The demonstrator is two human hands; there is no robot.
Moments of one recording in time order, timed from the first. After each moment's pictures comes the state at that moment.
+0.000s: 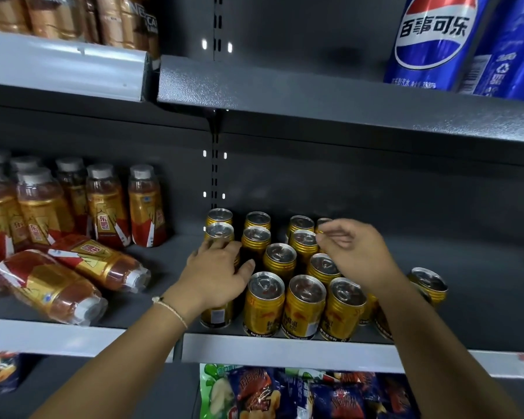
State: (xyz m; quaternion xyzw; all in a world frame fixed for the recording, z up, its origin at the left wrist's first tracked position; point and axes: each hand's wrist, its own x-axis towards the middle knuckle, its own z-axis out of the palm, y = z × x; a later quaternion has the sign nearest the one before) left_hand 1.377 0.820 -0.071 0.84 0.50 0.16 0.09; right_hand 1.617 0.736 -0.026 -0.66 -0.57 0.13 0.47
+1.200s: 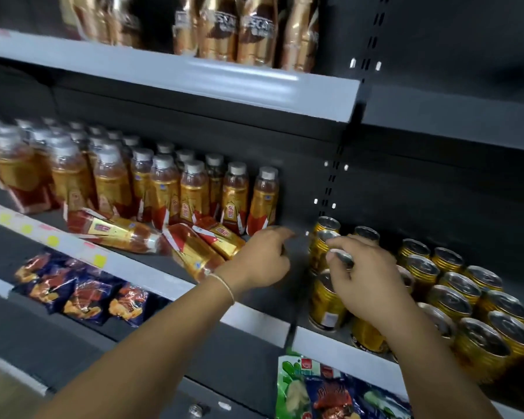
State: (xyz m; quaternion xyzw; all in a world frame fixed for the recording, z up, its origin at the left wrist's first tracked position) left_hand 1.258 0.814 -0.043 0.80 0.49 0.27 0.20; right_hand 1.443 0.745 -0.024 -0.62 -0.72 -0.02 0.31
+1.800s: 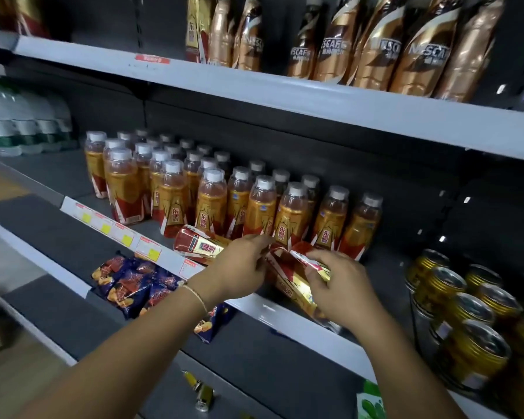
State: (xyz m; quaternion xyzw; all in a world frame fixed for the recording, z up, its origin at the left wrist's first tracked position) left_hand 1.014 0.837 -0.060 0.79 0.53 0.29 0.11; right_hand 1.221 0.812 -0.049 -0.57 -0.76 0.07 0.29
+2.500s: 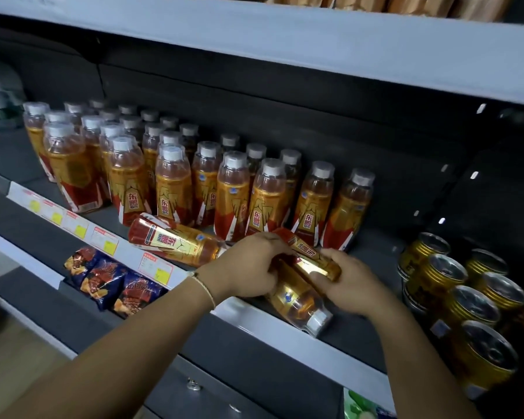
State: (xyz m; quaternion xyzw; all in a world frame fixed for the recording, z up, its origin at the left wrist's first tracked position) left_hand 1.078 0.887 -0.074 0.86 0.45 0.20 0.12; right_hand 1.299 0.886 -0.088 -0.64 -0.70 0.26 0.20
